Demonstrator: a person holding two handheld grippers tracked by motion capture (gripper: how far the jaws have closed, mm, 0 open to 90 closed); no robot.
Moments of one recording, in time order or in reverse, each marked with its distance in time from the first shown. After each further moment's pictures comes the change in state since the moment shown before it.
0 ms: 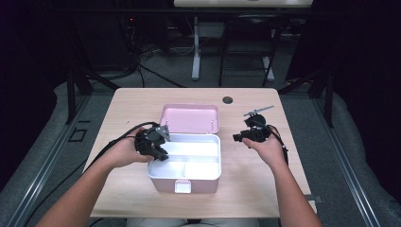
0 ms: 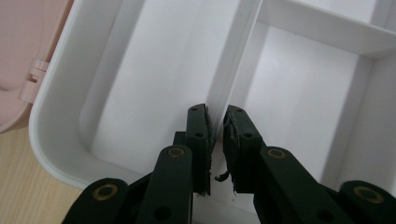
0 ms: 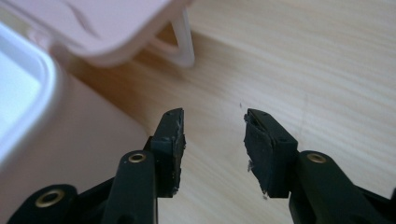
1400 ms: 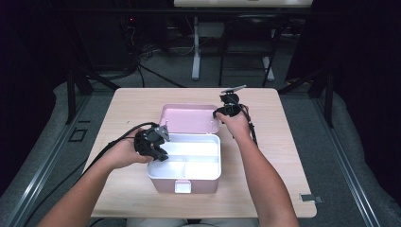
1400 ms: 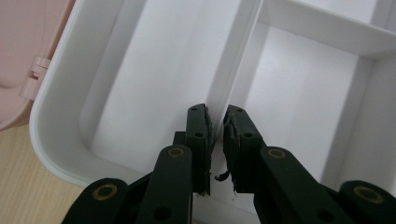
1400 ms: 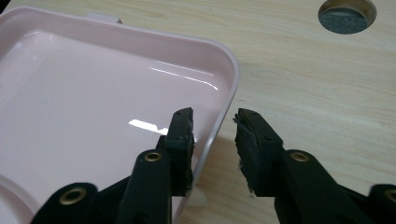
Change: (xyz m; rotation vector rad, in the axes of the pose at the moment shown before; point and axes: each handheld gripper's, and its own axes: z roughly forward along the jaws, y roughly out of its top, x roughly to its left) left arm 0.000 -0.002 -0.001 -0.007 0.001 -0.004; right arm 0.010 0.084 0.088 -0.009 -0.059 0.201
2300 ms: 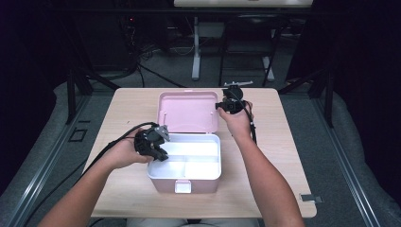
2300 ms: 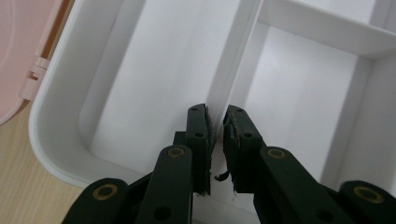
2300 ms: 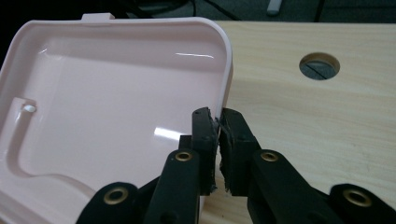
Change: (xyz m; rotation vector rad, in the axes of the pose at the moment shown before) left arm 0.000 0.000 0.000 -0.003 -0.005 -0.010; right arm 0.023 0.002 -0.053 -0.186 -0.007 0.015
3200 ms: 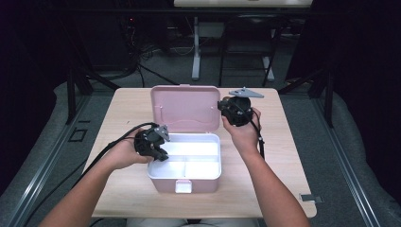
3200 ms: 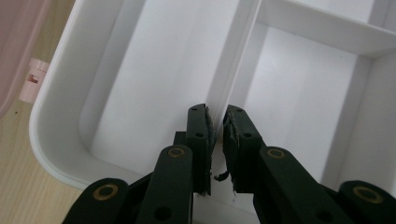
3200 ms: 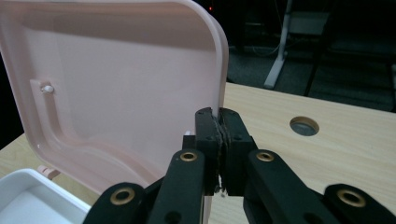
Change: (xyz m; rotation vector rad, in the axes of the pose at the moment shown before) left arm -0.001 0.000 0.000 -0.005 0.006 0.002; right arm 0.028 -0.032 -0.071 -0.290 0.016 -0.192
